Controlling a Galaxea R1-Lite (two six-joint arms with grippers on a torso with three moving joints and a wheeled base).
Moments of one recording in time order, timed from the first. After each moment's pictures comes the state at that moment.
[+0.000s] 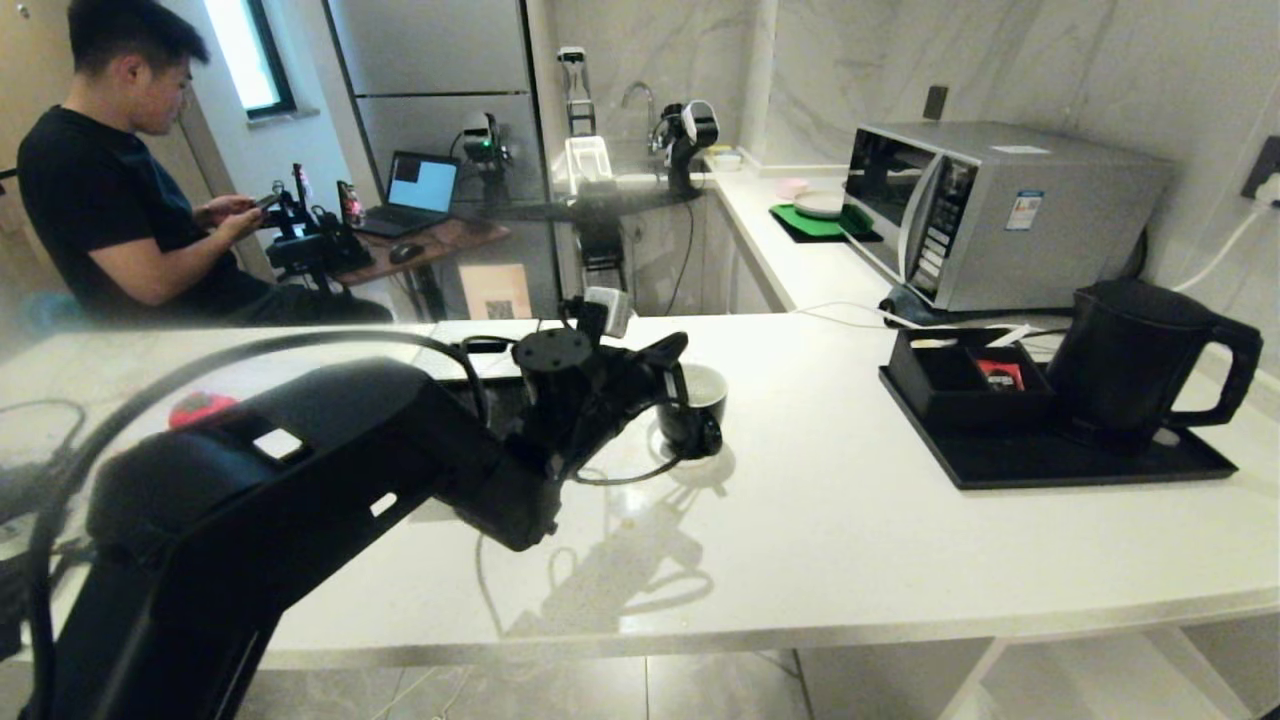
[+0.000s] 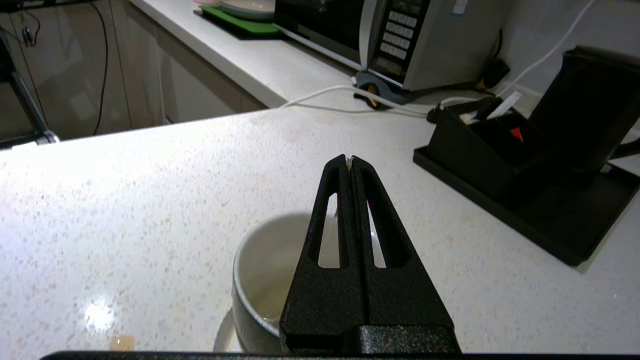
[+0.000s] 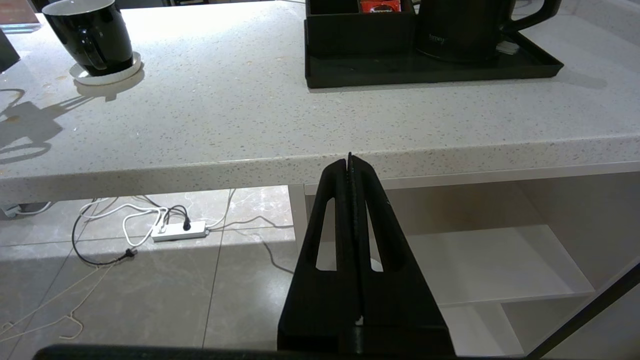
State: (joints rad) left arm -0.54 2.38 -1.26 -1.27 -0.10 -0.23; right arm 0.00 0.00 0.00 0.00 -0.03 0.03
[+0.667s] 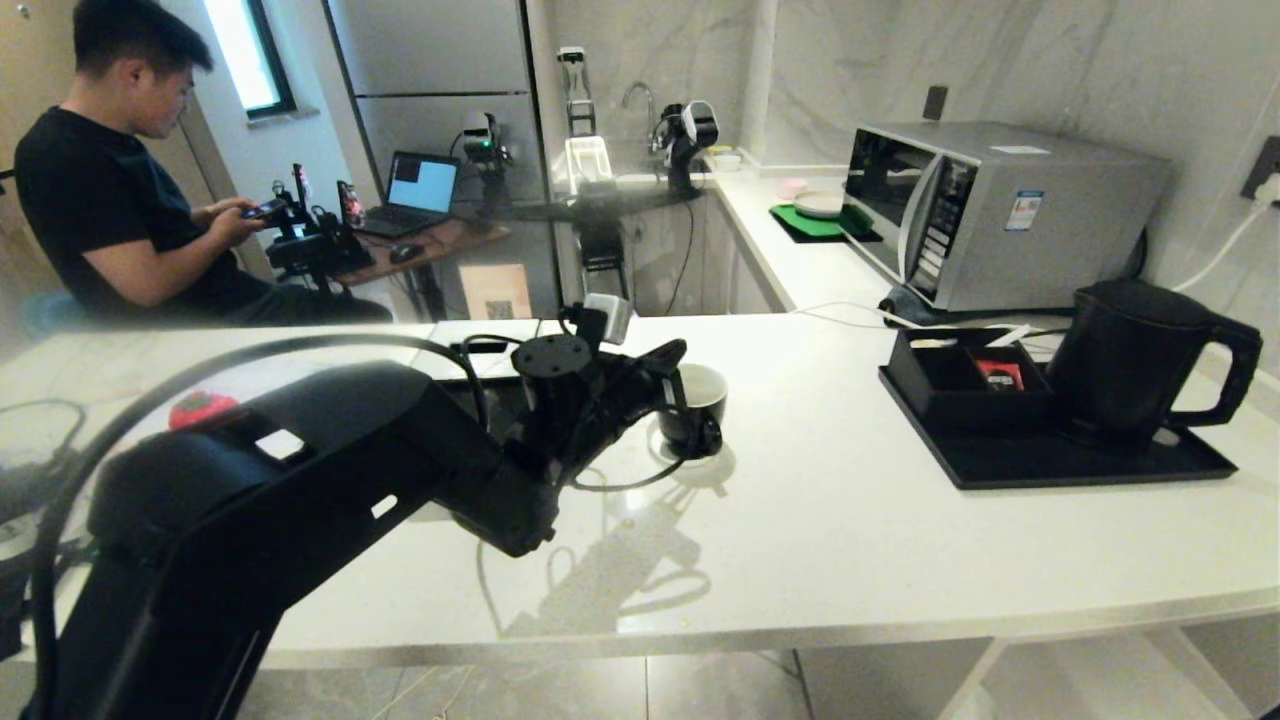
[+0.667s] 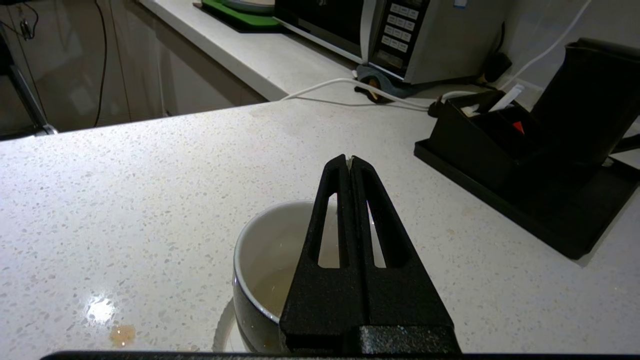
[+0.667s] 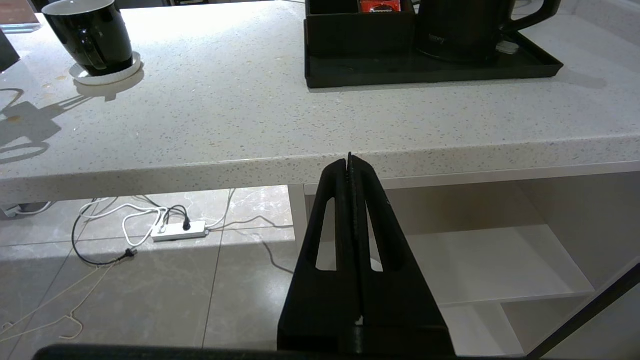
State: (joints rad) left arm -0.54 2.38 -1.24 -1.27 -0.10 -0.23; right arm 0.00 0.00 0.00 0.00 -0.04 0.03
